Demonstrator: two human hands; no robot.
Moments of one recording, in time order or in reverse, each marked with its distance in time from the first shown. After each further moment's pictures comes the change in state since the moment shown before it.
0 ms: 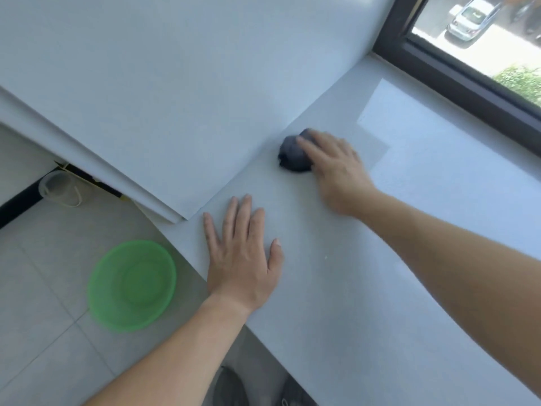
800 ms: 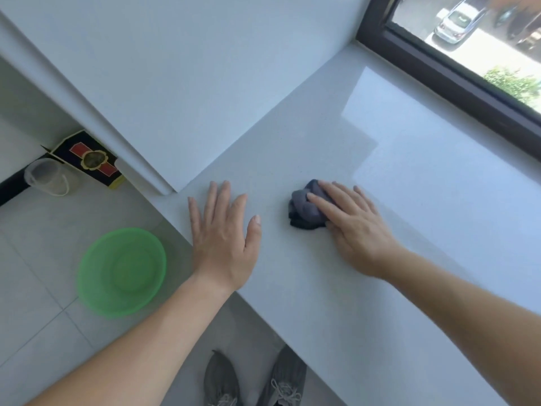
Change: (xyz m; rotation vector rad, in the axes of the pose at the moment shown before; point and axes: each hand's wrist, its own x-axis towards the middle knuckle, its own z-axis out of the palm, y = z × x) left_hand -0.024 -0.006 -0.004 -0.164 0.068 -0.013; right_hand -0.148 -0.003 -0.001 0.000 -0.093 -0.042
